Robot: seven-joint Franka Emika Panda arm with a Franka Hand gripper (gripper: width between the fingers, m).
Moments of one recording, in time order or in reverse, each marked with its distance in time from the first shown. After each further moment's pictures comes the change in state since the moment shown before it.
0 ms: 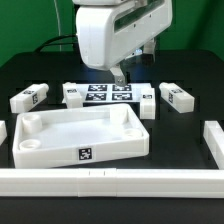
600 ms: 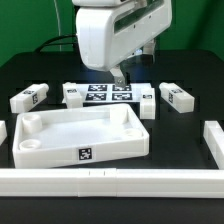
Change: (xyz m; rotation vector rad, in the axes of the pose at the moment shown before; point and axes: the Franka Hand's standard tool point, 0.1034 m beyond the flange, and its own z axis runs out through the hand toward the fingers) arm -0.003 0.002 0.002 -0.009 0.002 -0.046
